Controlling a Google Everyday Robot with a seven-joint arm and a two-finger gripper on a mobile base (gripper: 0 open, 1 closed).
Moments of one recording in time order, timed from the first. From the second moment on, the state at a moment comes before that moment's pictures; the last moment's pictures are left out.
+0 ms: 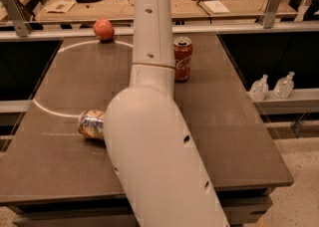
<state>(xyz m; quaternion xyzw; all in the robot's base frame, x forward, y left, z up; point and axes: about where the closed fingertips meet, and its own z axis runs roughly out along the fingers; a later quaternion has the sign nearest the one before) 0.910 0.059 1.103 -0.28 0.74 0.03 0.61</state>
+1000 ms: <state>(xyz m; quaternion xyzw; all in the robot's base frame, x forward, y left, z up) 0.914 -0.012 1.205 -0.09 0.65 0.00 0.75</state>
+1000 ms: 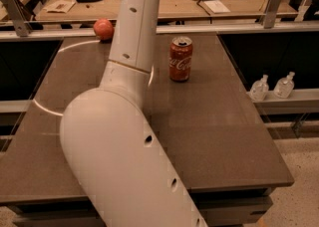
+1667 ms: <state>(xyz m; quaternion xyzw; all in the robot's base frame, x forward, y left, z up) 0.896 -0.054 1.229 0.03 0.62 0.09 0.78</state>
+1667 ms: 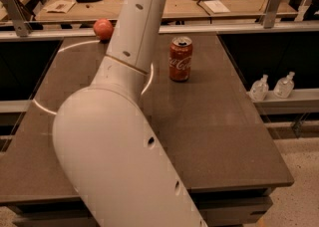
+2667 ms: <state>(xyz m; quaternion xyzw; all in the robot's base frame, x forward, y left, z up) 0.885 -0.092 1.231 0.15 0.58 0.16 0.78</state>
